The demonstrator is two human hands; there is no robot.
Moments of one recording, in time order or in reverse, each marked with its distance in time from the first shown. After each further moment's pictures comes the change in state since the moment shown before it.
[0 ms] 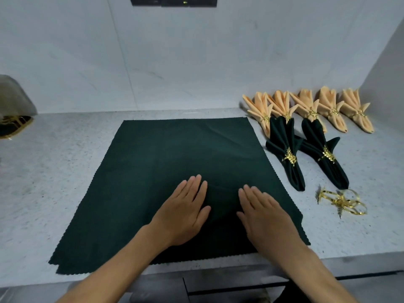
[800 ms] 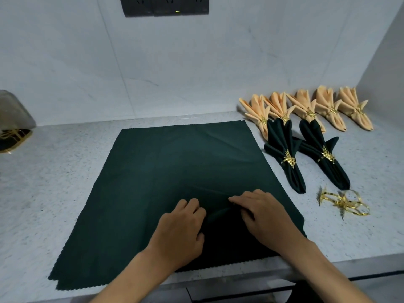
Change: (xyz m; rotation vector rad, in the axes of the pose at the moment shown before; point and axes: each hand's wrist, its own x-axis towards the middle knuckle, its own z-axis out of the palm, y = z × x) left_hand -0.021 0.018 -0.021 -0.029 0.147 -0.039; right_hand 0.019 0.016 -0.004 0.305 0.186 -0.124
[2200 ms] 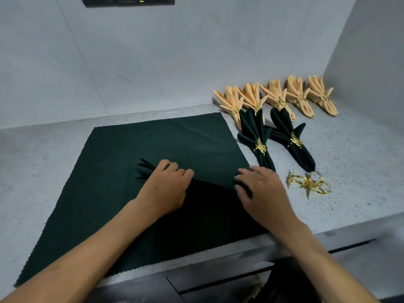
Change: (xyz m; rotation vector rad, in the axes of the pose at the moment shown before) left_hand 0.076 -0.007 -0.008 0.381 0.039 0.320; right_hand -0.022 0.027 -0.031 -0.181 0.249 0.160
